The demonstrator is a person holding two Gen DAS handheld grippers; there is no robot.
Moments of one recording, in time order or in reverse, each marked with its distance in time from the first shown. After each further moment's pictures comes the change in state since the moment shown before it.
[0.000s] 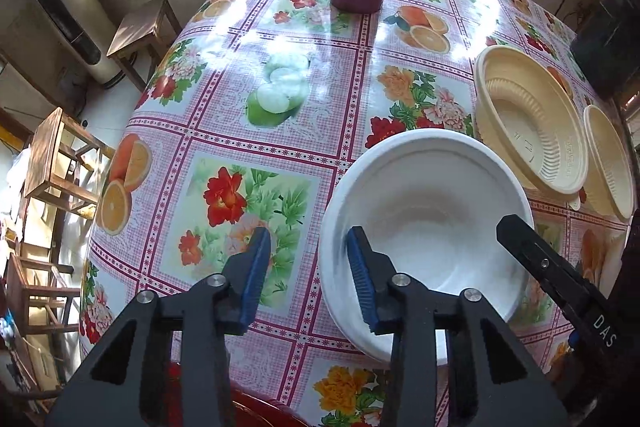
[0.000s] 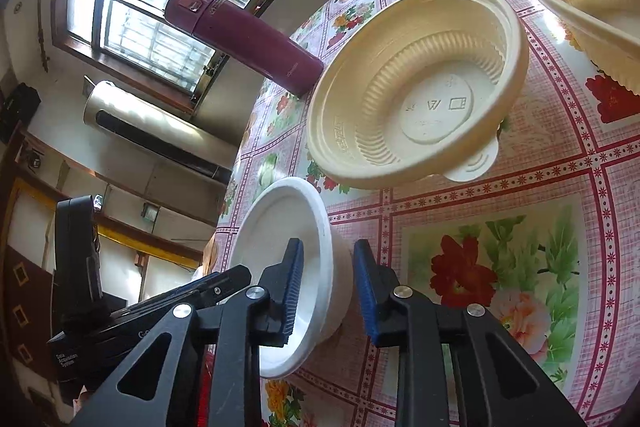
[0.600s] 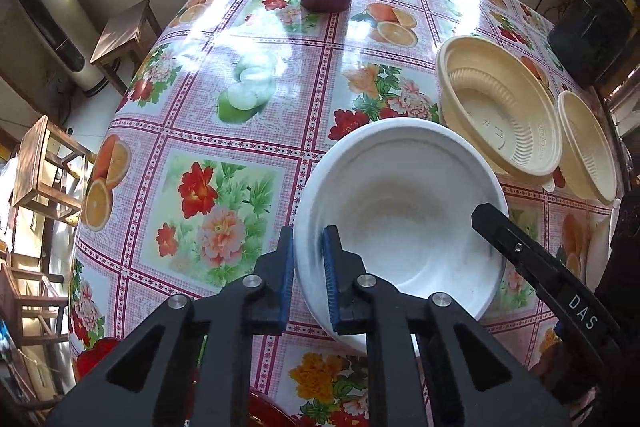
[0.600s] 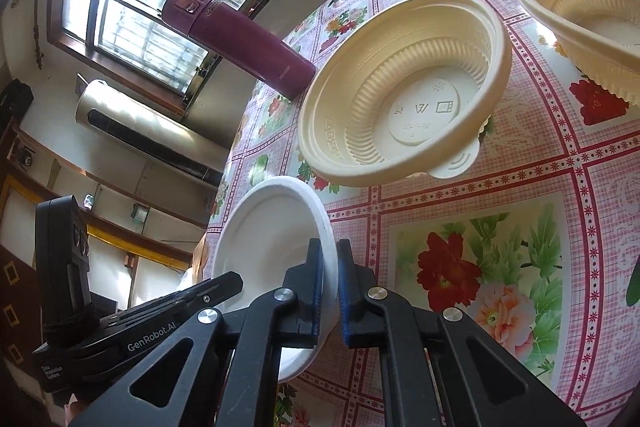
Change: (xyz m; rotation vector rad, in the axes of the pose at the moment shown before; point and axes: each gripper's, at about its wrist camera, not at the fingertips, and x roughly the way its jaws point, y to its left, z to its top) left arm -0.011 -0.014 -0.010 0.042 -0.017 -0.051; right arm -0.009 0.000 -0.004 -0.012 -0.017 -0.039
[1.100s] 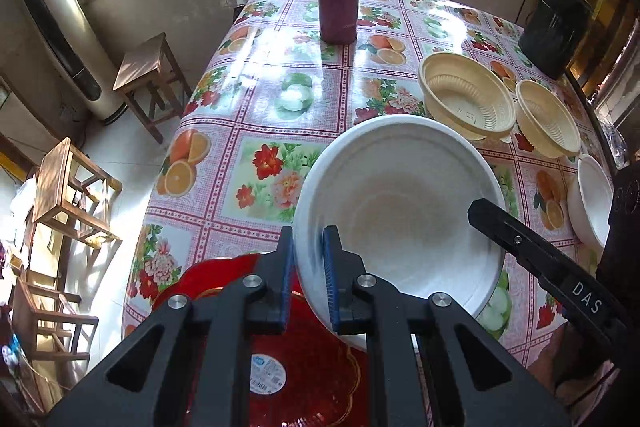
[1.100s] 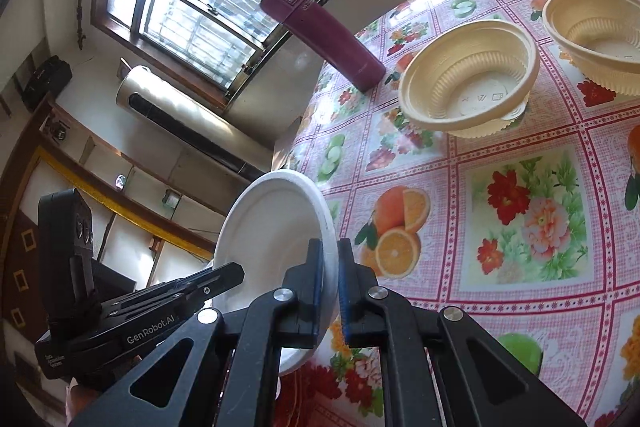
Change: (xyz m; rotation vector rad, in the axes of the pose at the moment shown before) left arm -0.091 0.040 -0.065 0.055 -0.127 0.029; right arm -0.055 0.058 -0.059 -0.104 -0.037 0.114
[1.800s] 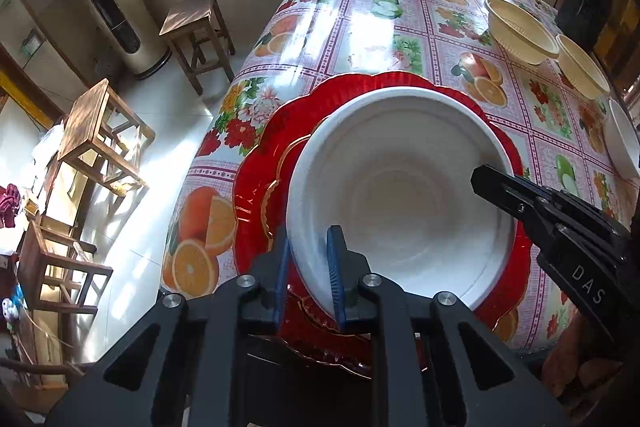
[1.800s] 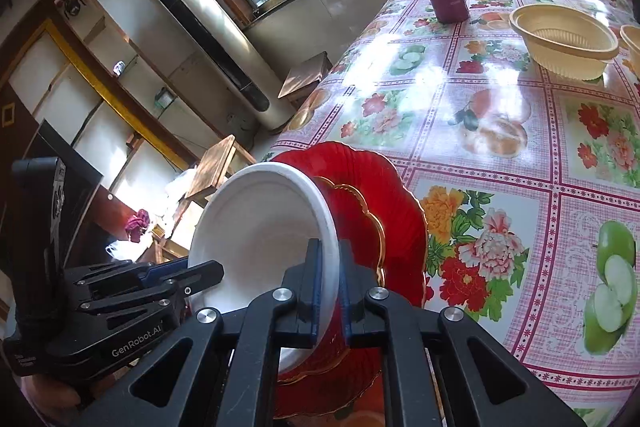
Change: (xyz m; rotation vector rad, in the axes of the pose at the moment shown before) left arm 0.006 0.073 -0.118 -0.089 0.073 0.099; right arm 0.048 0.094 -0.116 -0.337 0.168 -0.133
